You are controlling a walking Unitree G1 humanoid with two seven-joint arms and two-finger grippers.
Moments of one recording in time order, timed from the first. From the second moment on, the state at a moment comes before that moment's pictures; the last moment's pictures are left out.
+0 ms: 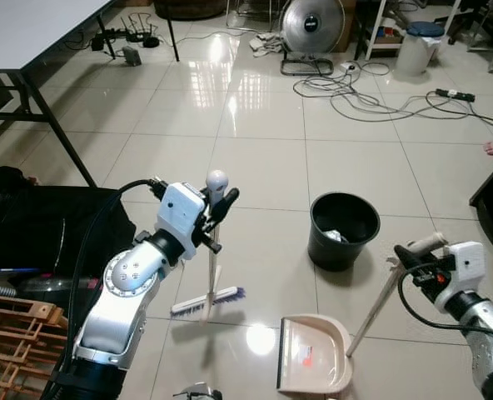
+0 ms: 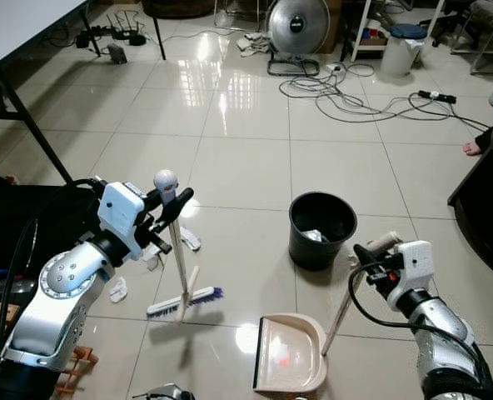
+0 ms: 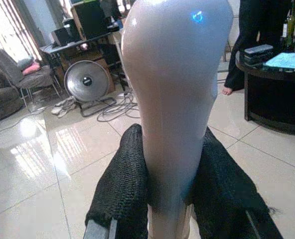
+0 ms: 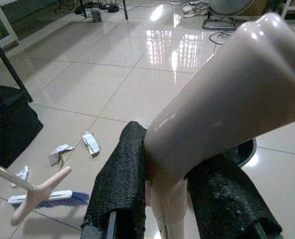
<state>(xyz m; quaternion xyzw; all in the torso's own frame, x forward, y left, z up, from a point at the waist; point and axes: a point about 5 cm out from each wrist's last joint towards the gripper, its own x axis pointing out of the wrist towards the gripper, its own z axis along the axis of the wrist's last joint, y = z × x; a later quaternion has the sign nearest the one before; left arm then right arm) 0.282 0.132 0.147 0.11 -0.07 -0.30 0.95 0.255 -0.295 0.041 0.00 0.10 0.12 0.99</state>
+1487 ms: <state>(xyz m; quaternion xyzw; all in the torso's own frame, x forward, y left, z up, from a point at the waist) 0.283 0.122 0.146 0.08 -0.08 -0.29 0.95 0.231 -0.264 0.015 0.01 0.04 0.01 1.00</state>
